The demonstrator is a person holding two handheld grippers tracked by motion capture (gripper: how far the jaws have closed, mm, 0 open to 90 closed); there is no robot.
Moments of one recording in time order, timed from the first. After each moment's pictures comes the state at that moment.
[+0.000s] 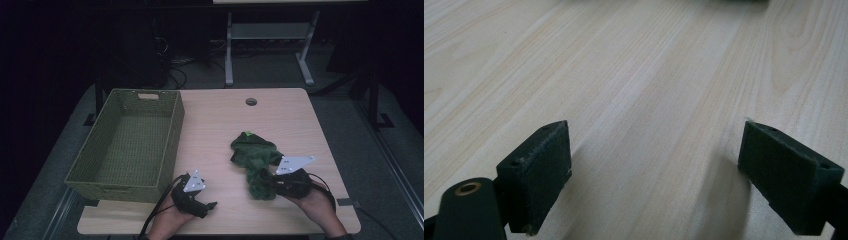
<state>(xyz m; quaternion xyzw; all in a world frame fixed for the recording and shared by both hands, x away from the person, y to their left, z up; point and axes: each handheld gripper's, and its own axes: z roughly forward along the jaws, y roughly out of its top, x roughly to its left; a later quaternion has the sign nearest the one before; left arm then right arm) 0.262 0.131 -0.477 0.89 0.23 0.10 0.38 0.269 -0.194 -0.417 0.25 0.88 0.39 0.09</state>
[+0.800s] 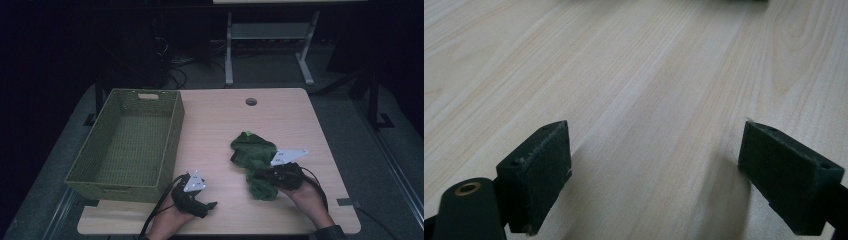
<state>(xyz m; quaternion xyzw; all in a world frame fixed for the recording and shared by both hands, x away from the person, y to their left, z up) 0.263 0.131 -0.477 0.89 0.23 0.10 0.38 0.294 -0.189 -0.434 0.29 0.87 0.40 0.09</state>
